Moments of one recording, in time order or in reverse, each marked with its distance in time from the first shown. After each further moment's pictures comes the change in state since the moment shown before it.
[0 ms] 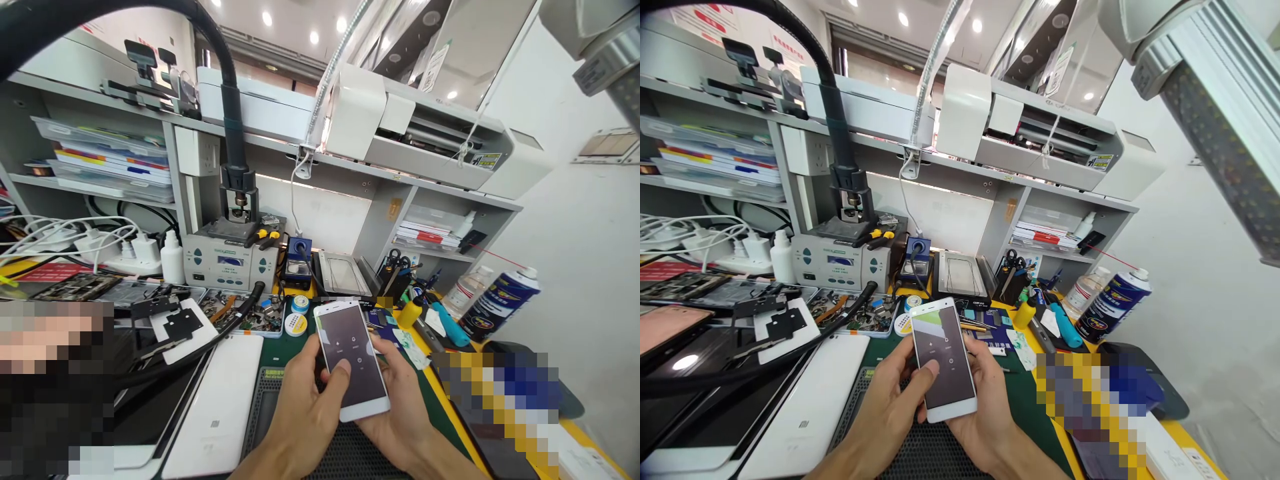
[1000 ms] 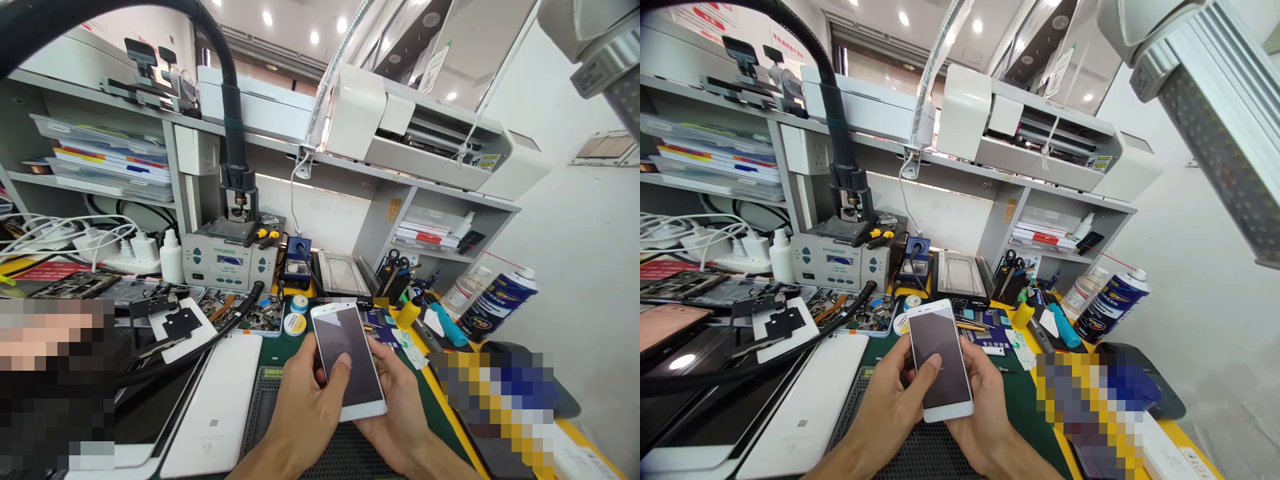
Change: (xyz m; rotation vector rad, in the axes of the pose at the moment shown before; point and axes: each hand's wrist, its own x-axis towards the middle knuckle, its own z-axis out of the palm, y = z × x) left_hand 0.003 -0.004 0.000 0.024 -0.007 -0.021; right_hand -0.003 0.003 -0.002 -0.039 -0.020 -0.035
